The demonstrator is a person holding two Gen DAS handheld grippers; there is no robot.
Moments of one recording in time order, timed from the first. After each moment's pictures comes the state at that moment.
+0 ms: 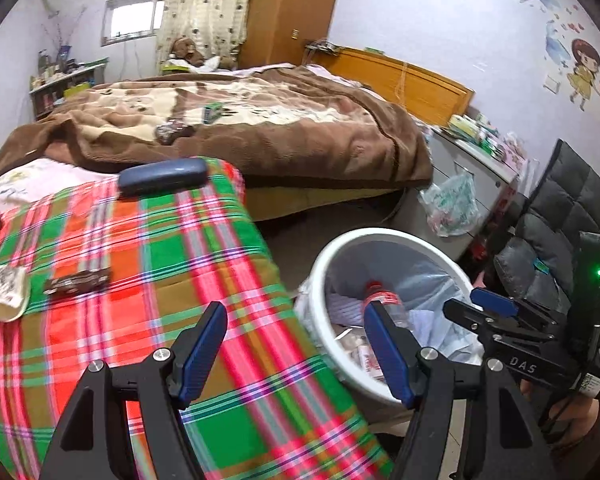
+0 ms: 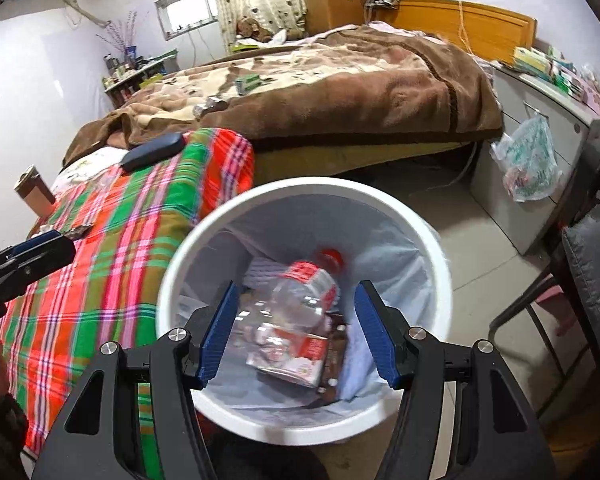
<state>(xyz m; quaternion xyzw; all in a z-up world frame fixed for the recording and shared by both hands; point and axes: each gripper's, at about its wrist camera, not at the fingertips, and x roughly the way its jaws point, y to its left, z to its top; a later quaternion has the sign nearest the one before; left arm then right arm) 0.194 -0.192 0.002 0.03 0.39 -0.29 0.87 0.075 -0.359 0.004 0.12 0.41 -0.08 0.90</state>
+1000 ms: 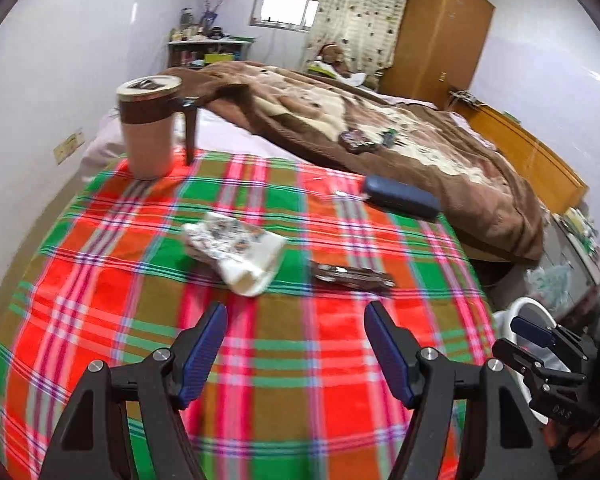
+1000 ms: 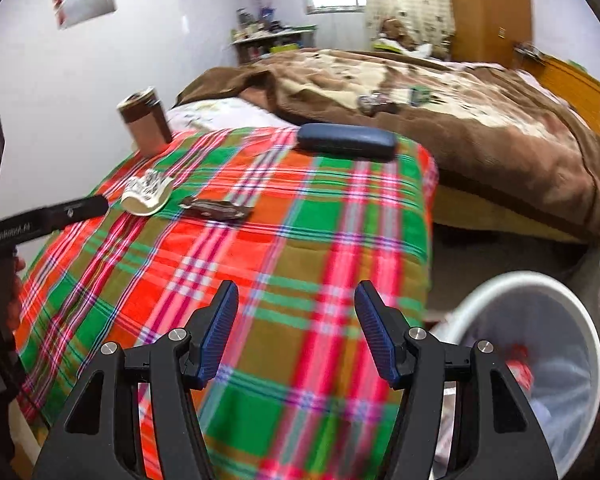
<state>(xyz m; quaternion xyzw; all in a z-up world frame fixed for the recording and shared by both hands) 0.264 0.047 -0.019 -0.08 0.40 -0.08 0.91 0.172 -0.192 0.001 0.00 0.41 0.12 0.90</state>
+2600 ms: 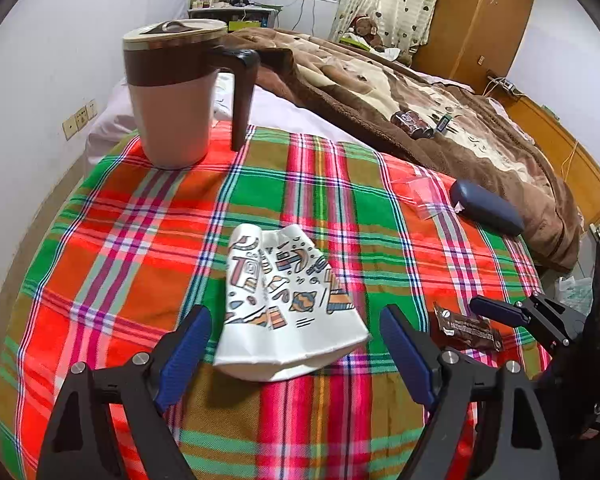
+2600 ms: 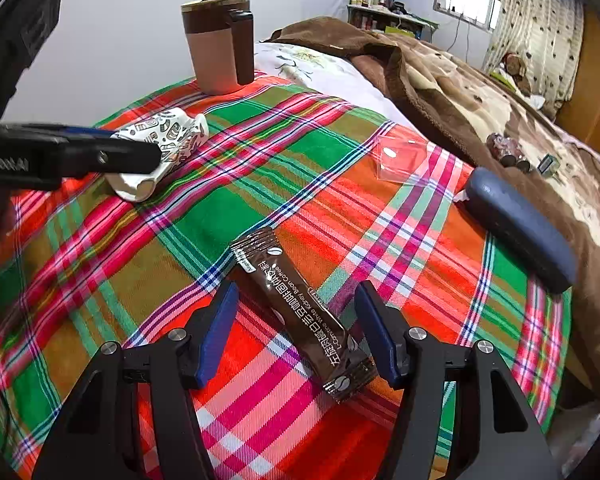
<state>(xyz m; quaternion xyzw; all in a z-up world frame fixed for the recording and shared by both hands) 0.366 0.093 -0.064 -0.07 0.45 -0.05 0.89 0.278 -0.086 -0.040 -0.13 0.44 0.25 0.86</state>
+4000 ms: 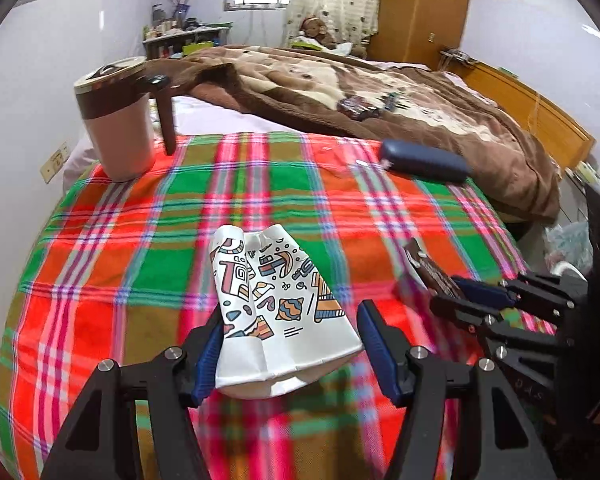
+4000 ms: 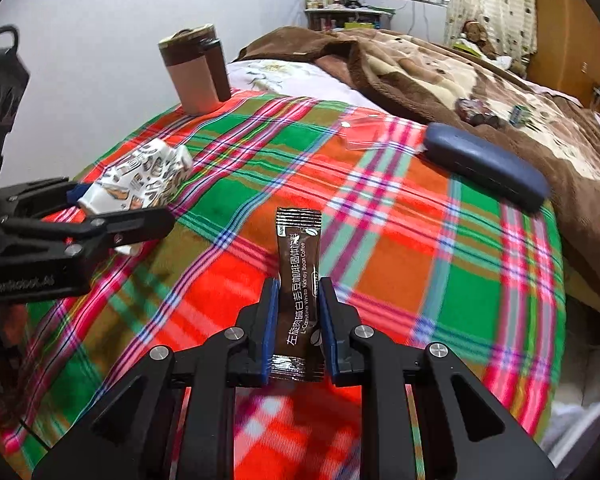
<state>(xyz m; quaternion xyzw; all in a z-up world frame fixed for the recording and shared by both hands) 0.303 0.035 -0.056 0.00 0.43 -0.11 0.90 0.239 -0.117 -0.031 -0.04 0.43 0.20 0.88</state>
